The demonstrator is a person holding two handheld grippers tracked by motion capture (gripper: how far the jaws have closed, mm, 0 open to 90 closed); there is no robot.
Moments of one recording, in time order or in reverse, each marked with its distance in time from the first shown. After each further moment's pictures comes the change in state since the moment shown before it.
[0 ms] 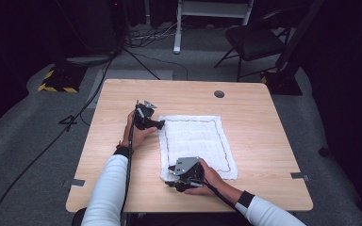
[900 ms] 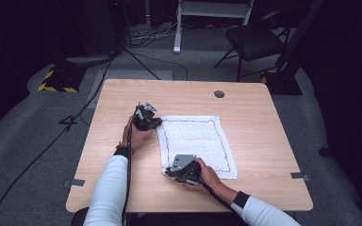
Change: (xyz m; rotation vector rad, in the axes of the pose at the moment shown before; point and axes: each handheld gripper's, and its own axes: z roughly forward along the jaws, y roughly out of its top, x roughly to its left) left arm -0.002 -0.005 -0.011 -0.004 -0.135 0.107; right arm -0.003 0.005 0.006 0.035 -0.093 0.044
